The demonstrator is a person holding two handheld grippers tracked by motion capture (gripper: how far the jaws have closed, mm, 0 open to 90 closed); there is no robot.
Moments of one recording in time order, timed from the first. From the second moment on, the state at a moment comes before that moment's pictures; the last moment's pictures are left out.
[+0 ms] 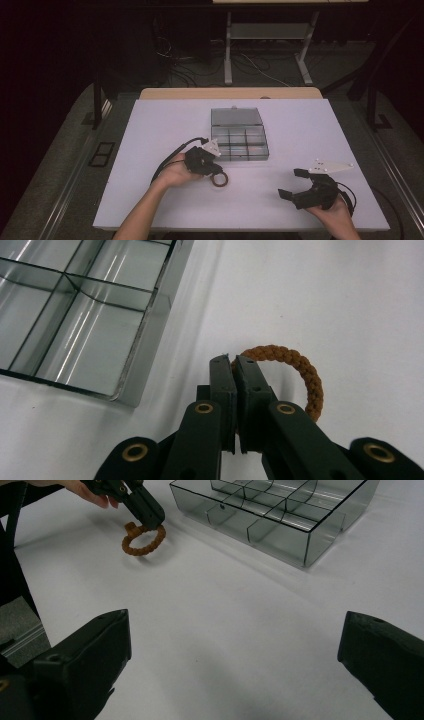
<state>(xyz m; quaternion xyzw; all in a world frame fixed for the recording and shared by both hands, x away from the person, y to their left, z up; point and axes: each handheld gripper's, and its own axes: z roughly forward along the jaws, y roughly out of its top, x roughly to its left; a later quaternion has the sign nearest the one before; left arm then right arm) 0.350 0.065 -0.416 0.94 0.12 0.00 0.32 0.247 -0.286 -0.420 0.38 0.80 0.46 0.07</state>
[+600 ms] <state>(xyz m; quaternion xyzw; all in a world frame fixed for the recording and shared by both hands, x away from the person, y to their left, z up) 0.354 0.072 -0.382 0.94 0.11 0.02 0.32 0.247 -0.288 -0.420 0.38 0.80 0.46 0.08</state>
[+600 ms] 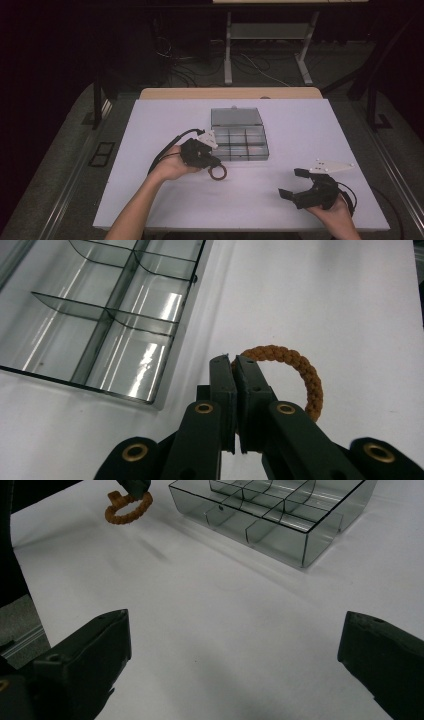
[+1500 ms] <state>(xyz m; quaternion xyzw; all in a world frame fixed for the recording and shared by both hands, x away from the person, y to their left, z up) 0.371 0.066 -0.351 0.94 0.11 0.04 0.32 0.247 -0.289 -0.419 0.38 0.80 0.46 0.07</state>
